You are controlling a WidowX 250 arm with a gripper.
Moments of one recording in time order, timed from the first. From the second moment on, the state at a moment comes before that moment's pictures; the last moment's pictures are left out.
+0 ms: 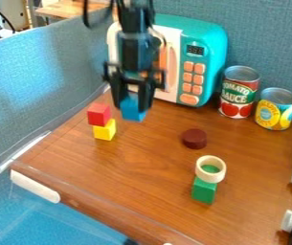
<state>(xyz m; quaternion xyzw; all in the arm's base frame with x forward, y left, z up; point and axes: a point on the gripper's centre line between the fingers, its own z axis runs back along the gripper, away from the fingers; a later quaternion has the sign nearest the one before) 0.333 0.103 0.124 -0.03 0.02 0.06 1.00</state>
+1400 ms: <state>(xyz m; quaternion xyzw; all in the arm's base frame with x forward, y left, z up) 0.340 0.177 0.132 -0.04 0.03 0.08 1.00</state>
